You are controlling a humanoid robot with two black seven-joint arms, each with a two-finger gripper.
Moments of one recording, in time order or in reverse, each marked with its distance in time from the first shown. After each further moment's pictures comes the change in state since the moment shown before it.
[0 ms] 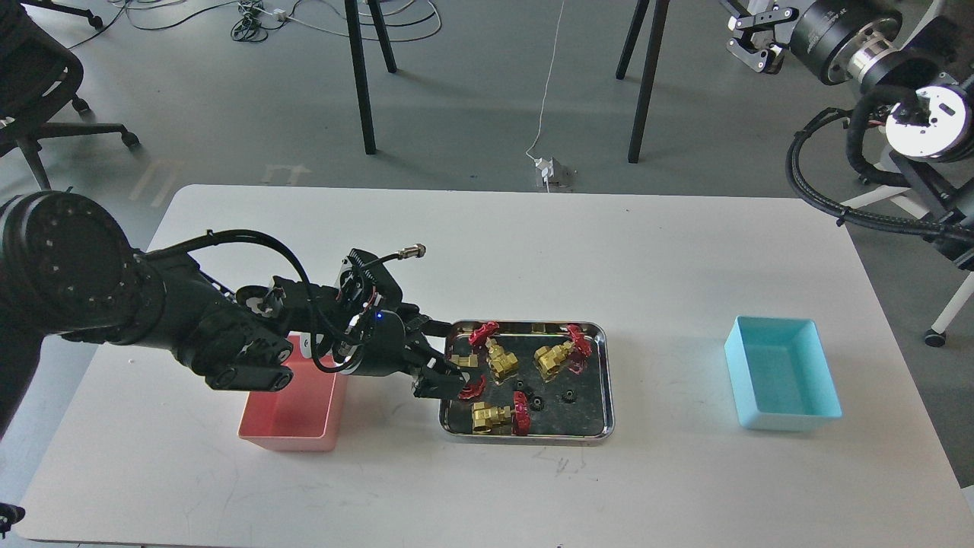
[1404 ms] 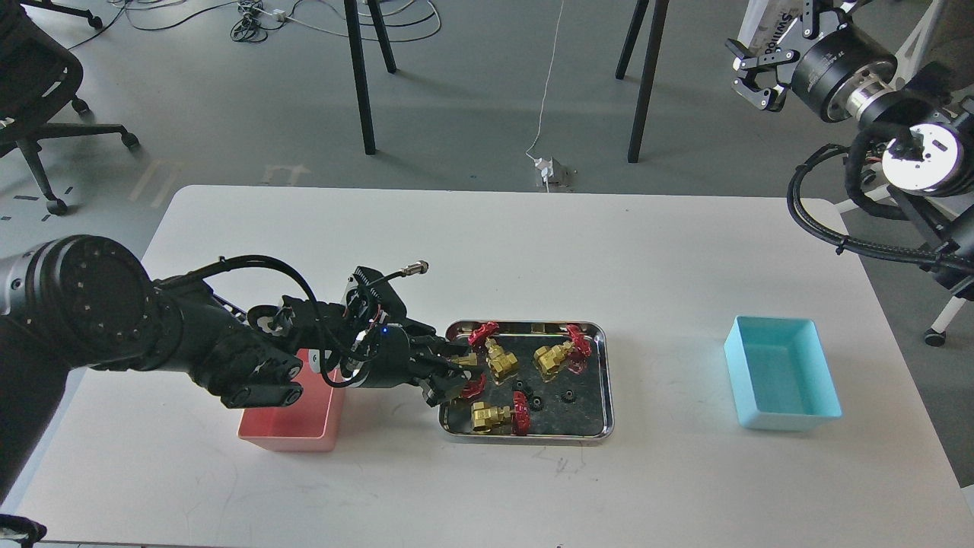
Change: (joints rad) left arm 0.097 -0.018 -0.043 0.100 0.028 0.001 0.000; right arm -0.069 -0.002 0.012 -0.001 0.002 -0.007 0.003
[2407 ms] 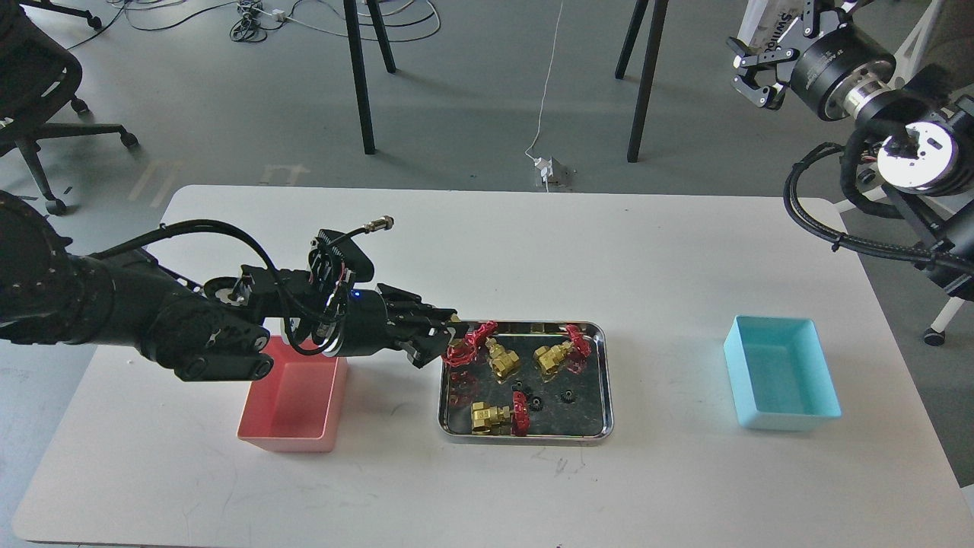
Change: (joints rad) left arm -0.119 0.216 -0.121 -0.189 0.045 -0.005 0.000; right arm 0.014 0.019 0.035 0.020 0.002 -0.076 -0.002
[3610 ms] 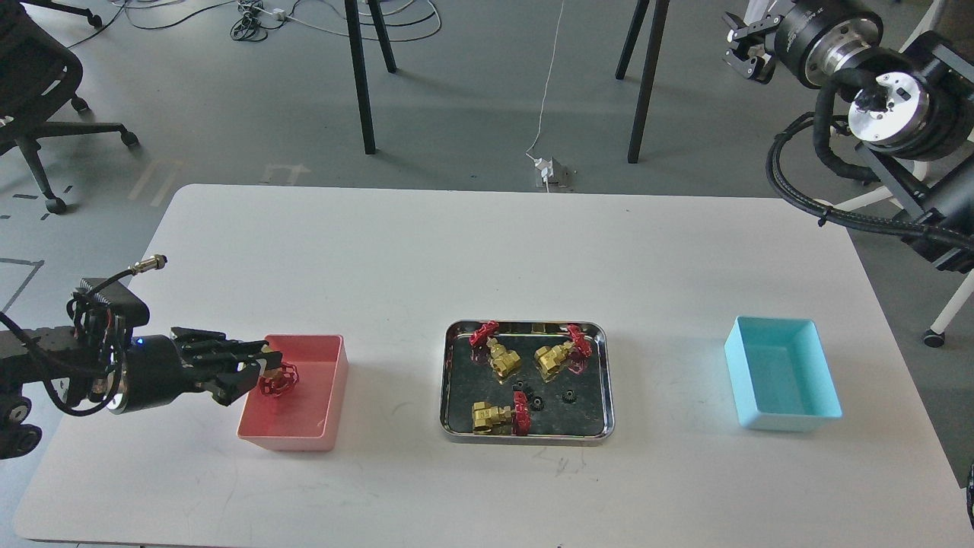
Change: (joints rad) left arm 0.196 0.549 -0.110 -0.087 0.316 -0.011 0.000; right arm 0.042 -0.003 -0.001 0.132 -0.001 -0.300 -0.052
